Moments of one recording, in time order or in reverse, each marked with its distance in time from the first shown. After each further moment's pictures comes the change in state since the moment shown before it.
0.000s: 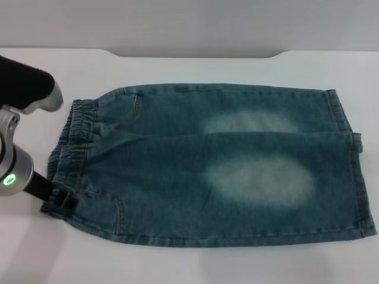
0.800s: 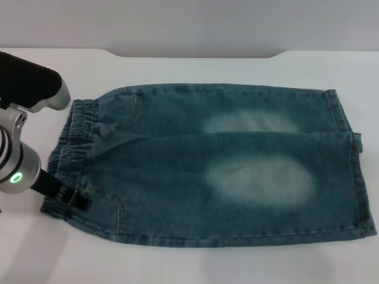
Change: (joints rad) left arm -0.008 -0.004 0.010 0.005 -0.012 0.008 0.006; right arm 0.010 -0.001 -0.009 -0.075 -0.007 -0.019 0.011
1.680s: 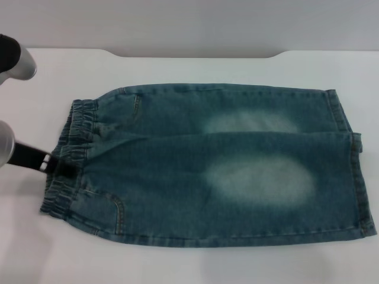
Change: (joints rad) left arm 0.079 0.005 -0.100 -0.141 -0.038 0.065 0.086; right arm -0.021 -0.002 -0.002 0.016 0.066 -0.019 0.067
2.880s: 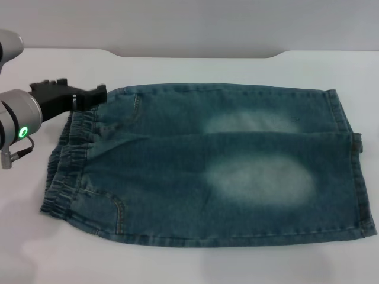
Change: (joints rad) left arm 0.123 -0.001 0.117 0.285 -0.256 0.922 0.063; right arm -0.055 -0.001 -0.235 -0.198 -0.009 -0.490 -0.157
